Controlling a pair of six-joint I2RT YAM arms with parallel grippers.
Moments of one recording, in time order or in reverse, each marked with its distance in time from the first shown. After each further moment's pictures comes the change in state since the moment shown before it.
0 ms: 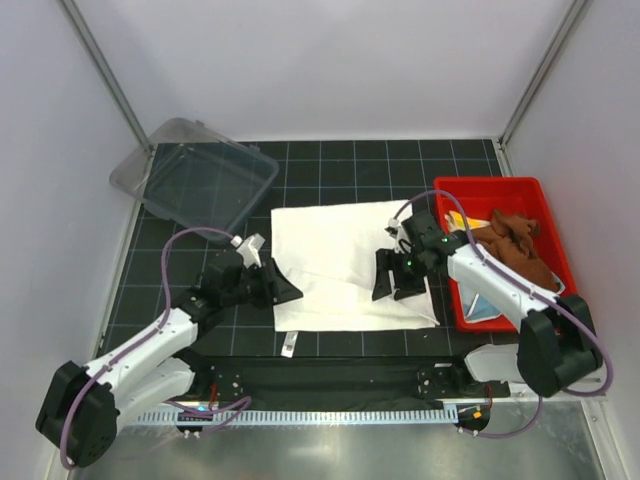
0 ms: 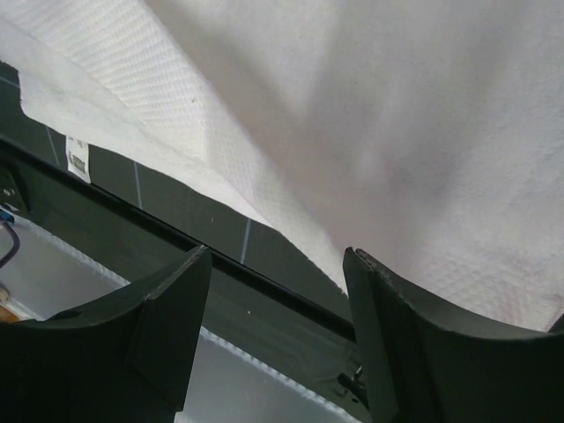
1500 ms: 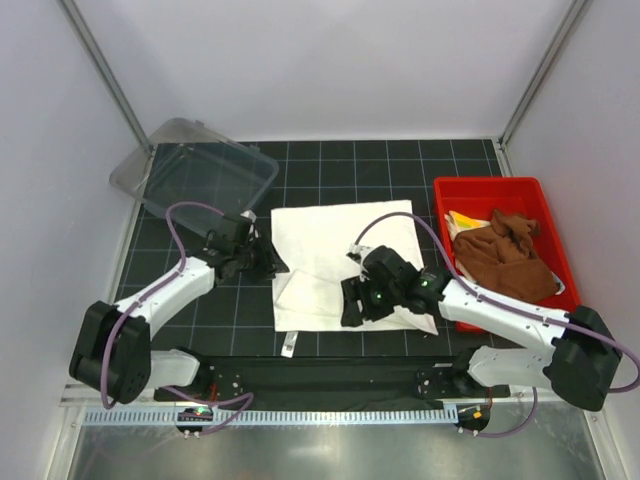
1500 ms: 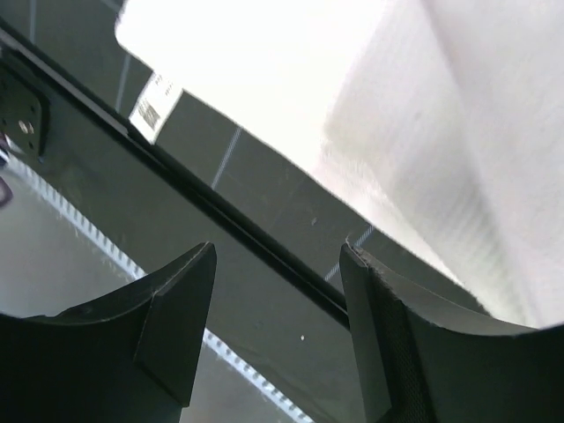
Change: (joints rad) left arm 0.145 0.349 0.324 -0.292 -0.158 0.043; right arm 0.463 -0.169 -0.142 0.260 0.159 0.218
